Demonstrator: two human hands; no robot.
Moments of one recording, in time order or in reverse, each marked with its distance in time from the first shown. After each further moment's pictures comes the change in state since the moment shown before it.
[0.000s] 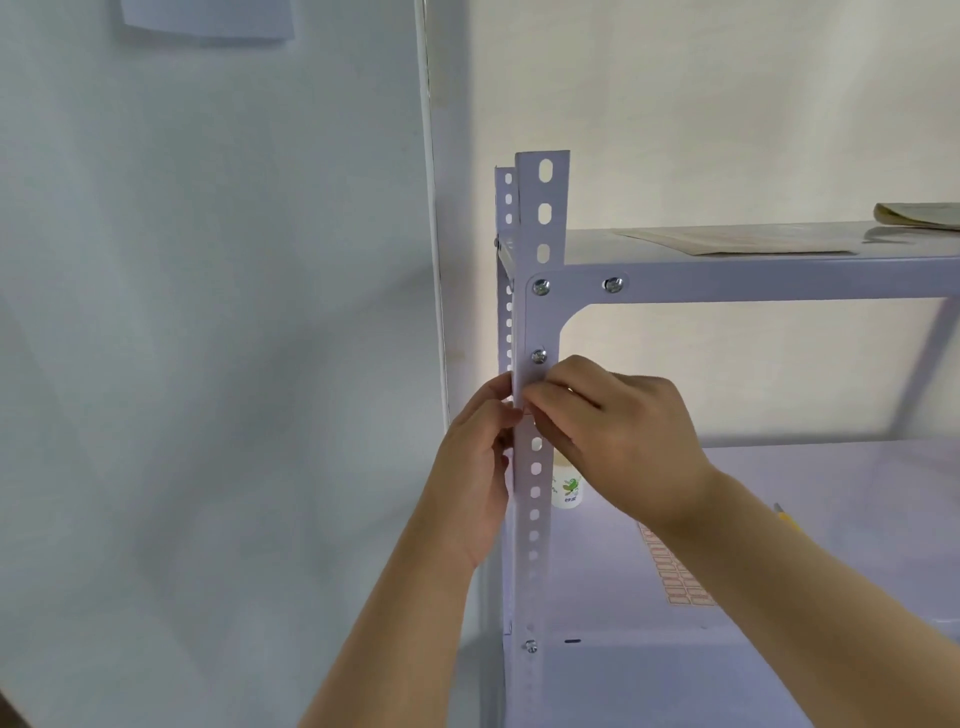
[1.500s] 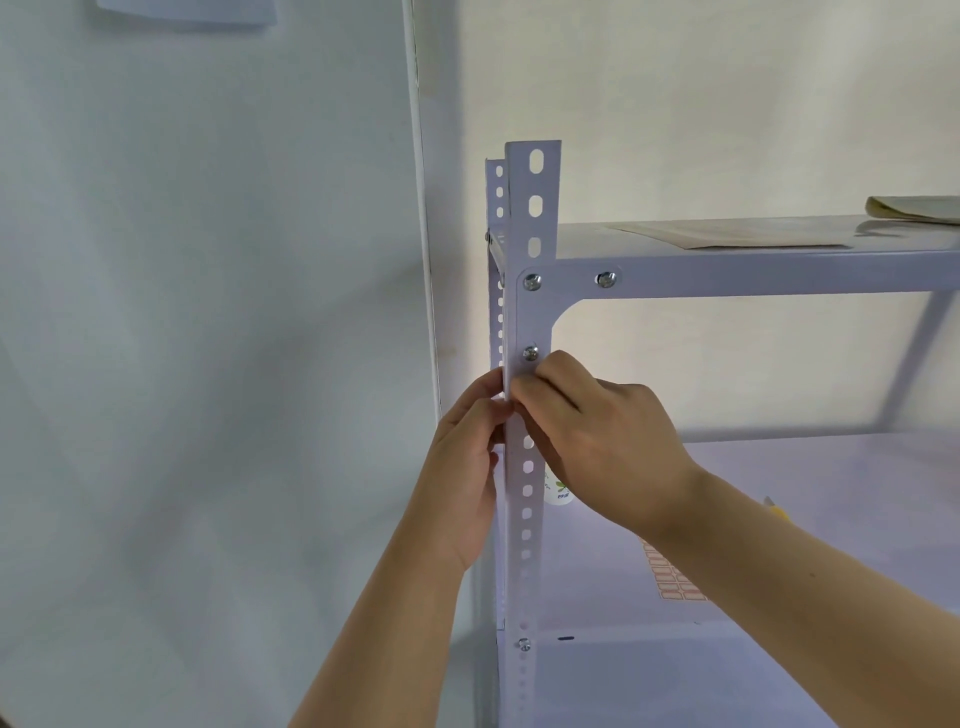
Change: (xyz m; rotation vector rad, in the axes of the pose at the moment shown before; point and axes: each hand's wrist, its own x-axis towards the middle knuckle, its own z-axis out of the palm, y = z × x) left_hand -0.001 -0.001 -0.001 0.015 -0.022 0.034; right_hand -0.001 -0.006 0.002 -0.011 -0.155 0.012
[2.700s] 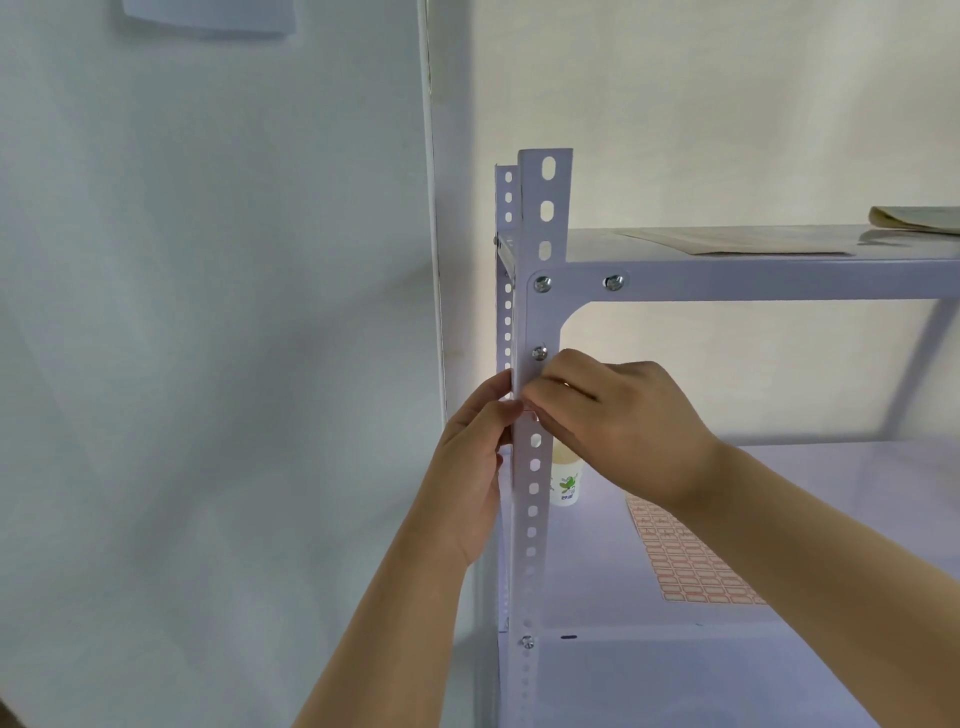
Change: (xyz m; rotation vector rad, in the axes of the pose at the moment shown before) left_hand -0.004 0.003 -0.003 0.003 0.012 -0.042; right_hand 0.007 0.019 -0.006 0.014 0.020 -0.171
